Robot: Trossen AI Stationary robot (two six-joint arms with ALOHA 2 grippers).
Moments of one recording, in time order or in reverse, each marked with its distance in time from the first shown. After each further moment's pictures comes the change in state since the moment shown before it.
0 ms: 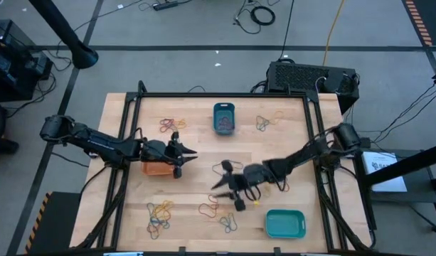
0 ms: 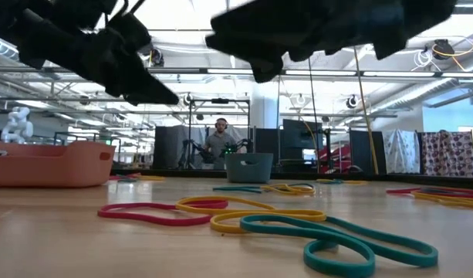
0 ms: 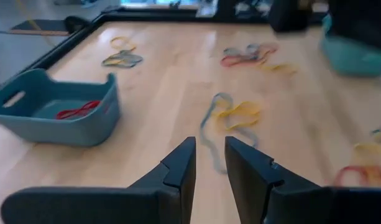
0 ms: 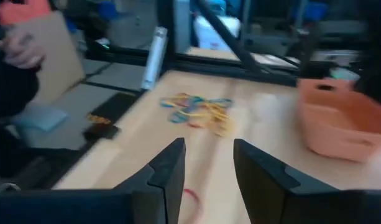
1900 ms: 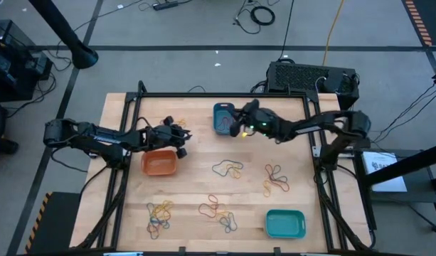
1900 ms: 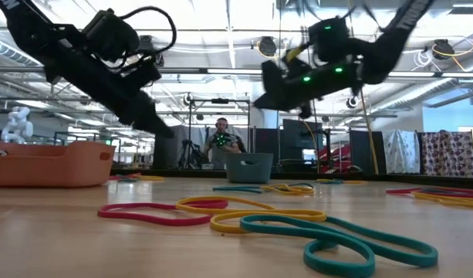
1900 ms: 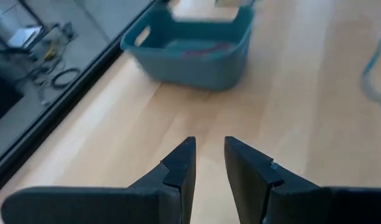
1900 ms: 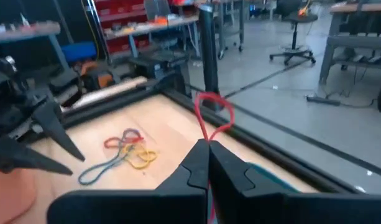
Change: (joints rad) left arm 0.300 0.064 0.000 -0.124 -0.111 0.137; right arm -0.616 -0.138 -0.155 0.080 0.312 0.182
